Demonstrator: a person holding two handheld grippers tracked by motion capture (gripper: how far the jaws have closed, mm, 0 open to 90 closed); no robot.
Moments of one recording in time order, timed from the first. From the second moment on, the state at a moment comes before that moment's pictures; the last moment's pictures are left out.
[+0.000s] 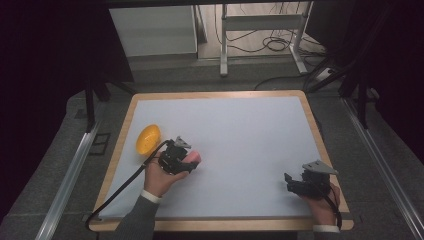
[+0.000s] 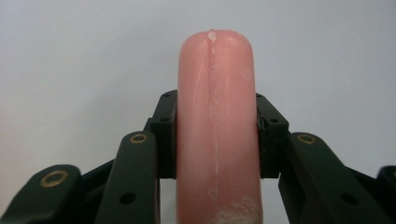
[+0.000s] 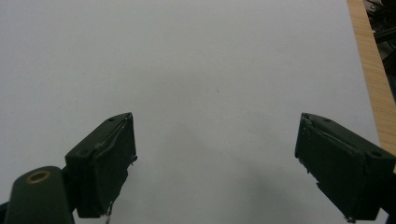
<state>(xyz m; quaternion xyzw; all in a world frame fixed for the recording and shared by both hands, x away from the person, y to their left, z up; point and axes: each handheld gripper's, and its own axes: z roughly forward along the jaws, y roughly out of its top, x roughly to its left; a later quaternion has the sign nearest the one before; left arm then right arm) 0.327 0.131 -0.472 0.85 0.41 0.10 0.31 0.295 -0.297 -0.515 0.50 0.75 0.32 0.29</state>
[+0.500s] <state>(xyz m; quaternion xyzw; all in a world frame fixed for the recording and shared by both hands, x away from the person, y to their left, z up) 0.332 0.146 -0.466 0.84 0.42 0.11 0.32 0.295 -0.298 -0.514 0.50 0.75 0.33 0.29</state>
